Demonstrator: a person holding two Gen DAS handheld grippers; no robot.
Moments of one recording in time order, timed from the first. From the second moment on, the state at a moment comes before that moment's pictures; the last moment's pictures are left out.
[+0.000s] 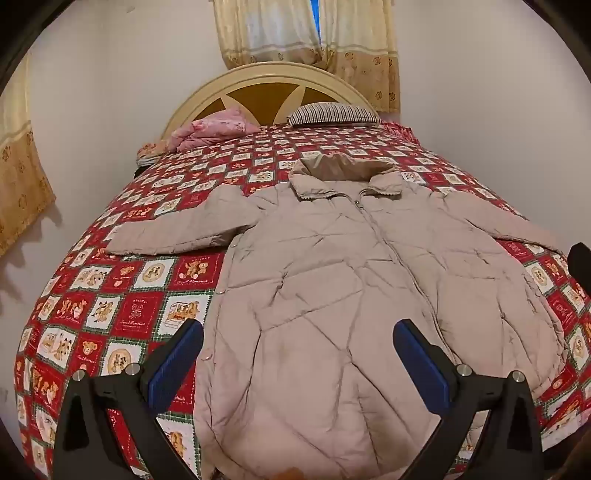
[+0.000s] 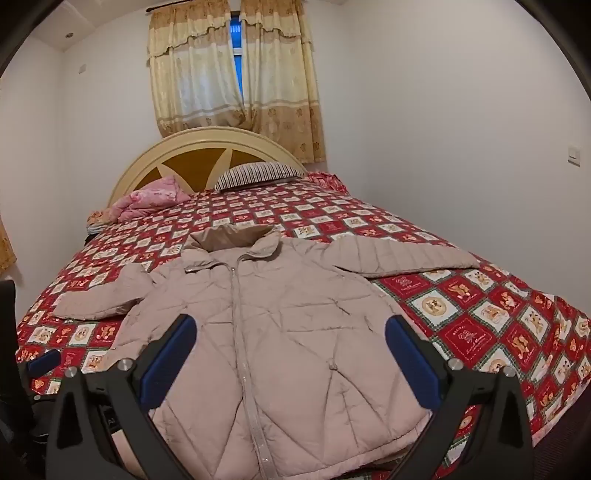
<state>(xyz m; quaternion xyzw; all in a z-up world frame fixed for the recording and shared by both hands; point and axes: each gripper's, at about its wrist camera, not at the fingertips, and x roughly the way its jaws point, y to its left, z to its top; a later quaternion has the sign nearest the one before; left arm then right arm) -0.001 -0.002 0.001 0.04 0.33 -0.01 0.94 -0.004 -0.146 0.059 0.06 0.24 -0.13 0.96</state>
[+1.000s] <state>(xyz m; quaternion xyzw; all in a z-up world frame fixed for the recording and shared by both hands) 0.001 -0.008 -0.010 0.05 0.34 -0.01 0.94 -0.003 -0.159 0.045 0.07 0.26 -0.14 0.95</state>
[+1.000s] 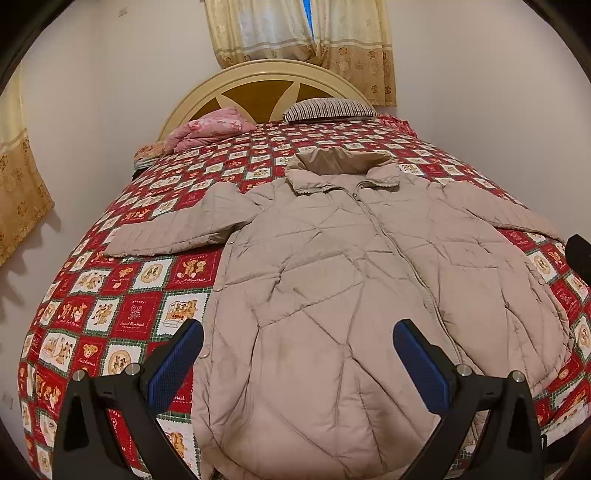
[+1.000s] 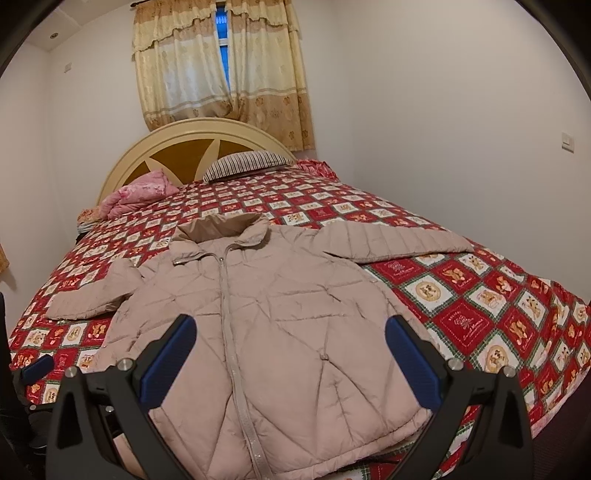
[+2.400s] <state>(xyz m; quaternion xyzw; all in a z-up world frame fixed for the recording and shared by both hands) 0.000 -0.013 -0.009 0.05 0.34 -0.02 0.94 0.004 -0.155 0.034 0.07 0.29 -0.15 0.94</state>
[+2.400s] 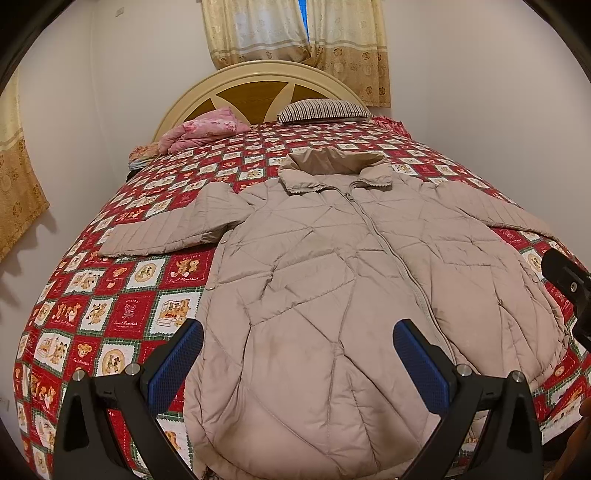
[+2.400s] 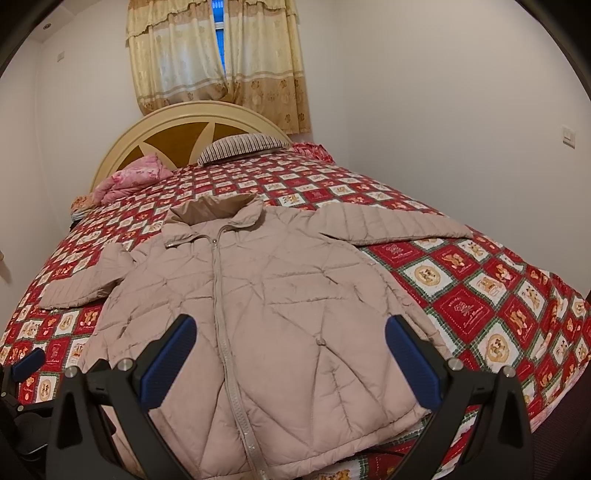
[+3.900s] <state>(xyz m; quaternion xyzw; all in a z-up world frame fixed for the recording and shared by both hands) 0.099 -0.004 -0.012 0.08 0.33 -0.06 0.94 0.069 -0.241 0.025 0.07 0.34 -0.18 0.92</state>
